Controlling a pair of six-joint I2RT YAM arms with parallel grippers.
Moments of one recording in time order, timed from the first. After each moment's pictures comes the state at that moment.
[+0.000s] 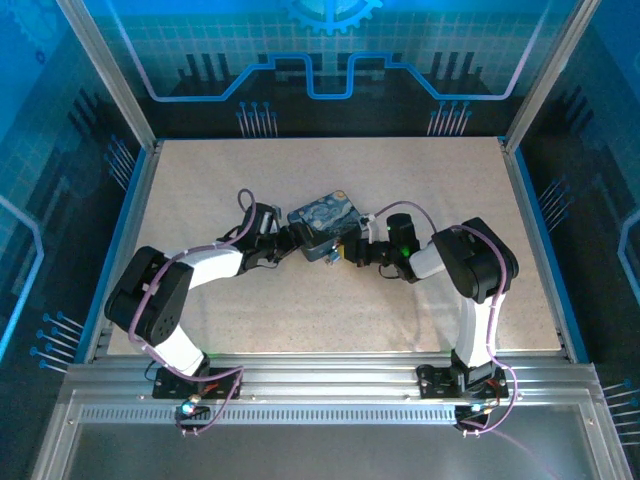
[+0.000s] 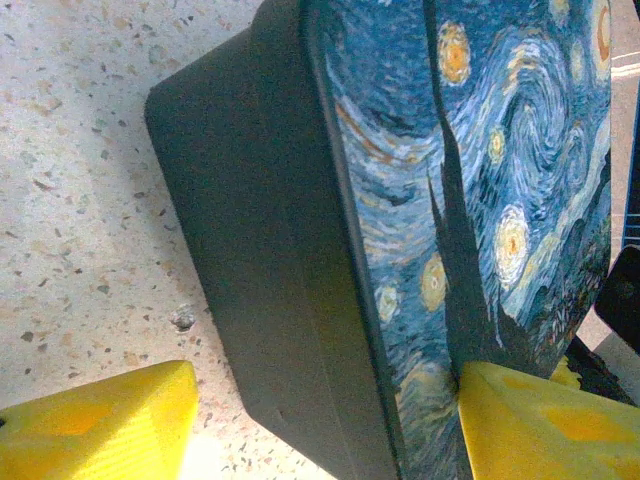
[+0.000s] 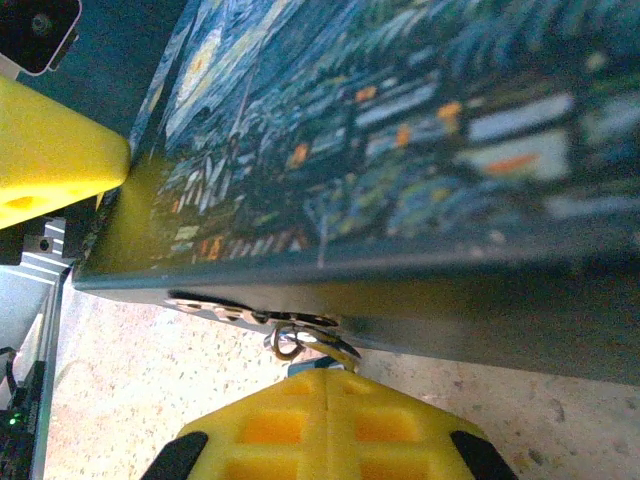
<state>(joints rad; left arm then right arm) -0.38 1.63 0.77 0.11 0.29 -0.93 0.38 1.97 0.71 0.71 -0.75 0.45</state>
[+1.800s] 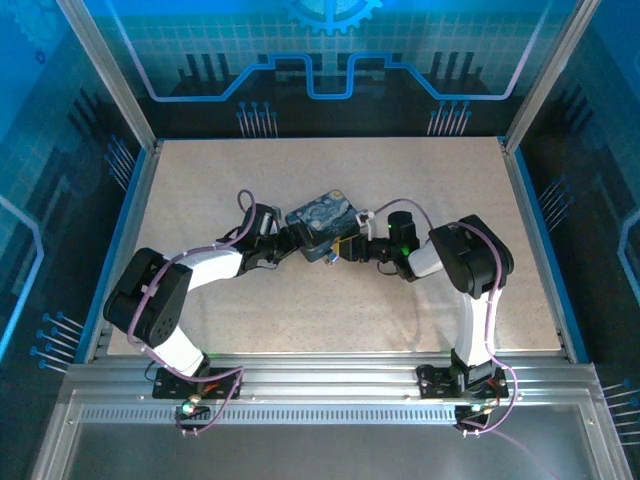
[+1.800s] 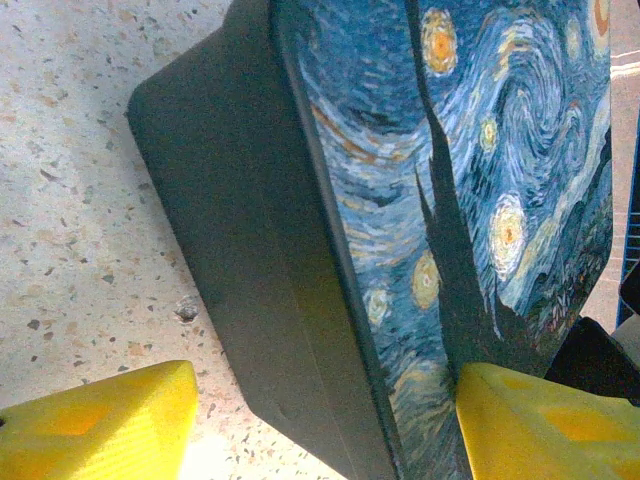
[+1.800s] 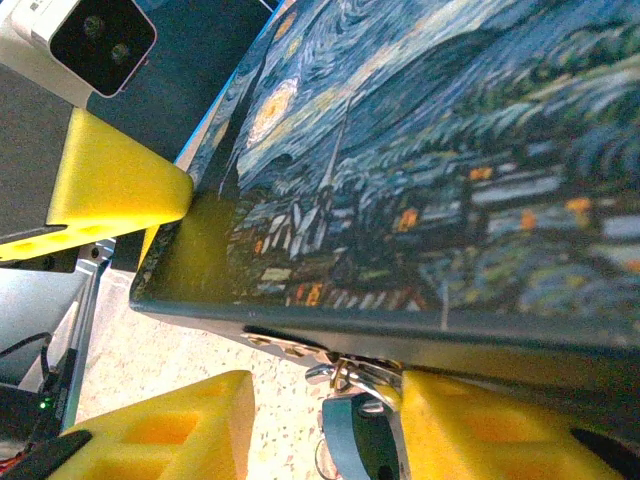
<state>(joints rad) -0.39 1.62 0.76 0.10 0.28 -0.93 0.37 2.02 0.73 0.83 -0.84 0.46</state>
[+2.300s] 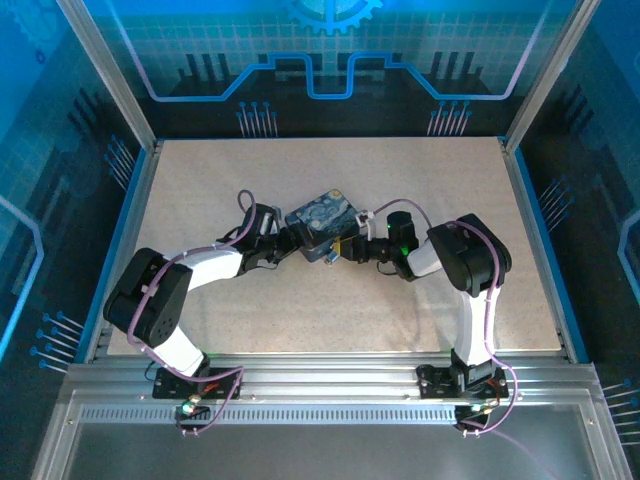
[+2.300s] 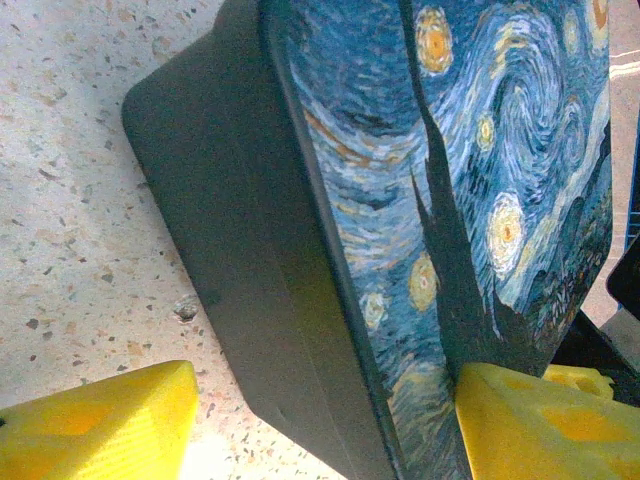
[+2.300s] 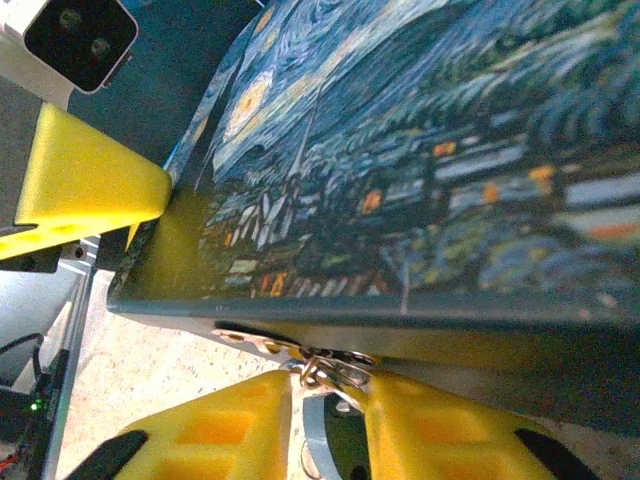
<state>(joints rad) -0.39 1.62 0.76 0.10 0.28 -0.93 0.37 2.04 0.74 0.83 -0.83 0.45</state>
